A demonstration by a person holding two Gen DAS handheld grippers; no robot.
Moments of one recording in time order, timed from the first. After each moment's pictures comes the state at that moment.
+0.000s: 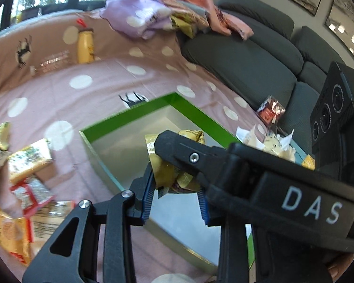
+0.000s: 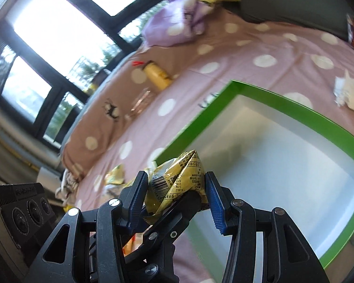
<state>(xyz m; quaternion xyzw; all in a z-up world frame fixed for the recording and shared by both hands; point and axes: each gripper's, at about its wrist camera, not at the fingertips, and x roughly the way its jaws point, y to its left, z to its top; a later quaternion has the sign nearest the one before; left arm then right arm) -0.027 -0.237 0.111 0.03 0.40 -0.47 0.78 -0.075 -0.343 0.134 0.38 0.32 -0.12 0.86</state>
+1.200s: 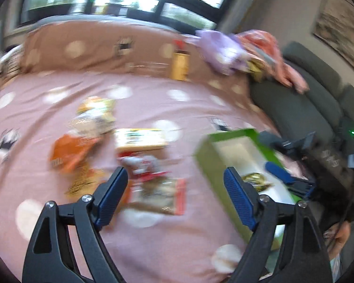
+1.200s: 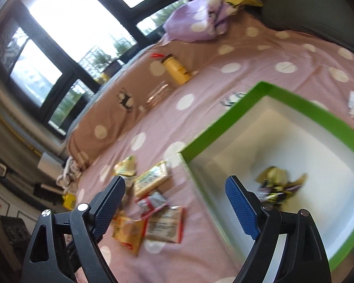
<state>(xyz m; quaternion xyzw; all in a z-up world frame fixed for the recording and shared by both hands) -0.011 -0.055 0.119 -0.08 0.38 -0.28 0.88 -0.053 -0.290 0.146 0.34 0.31 -0.05 0.89</state>
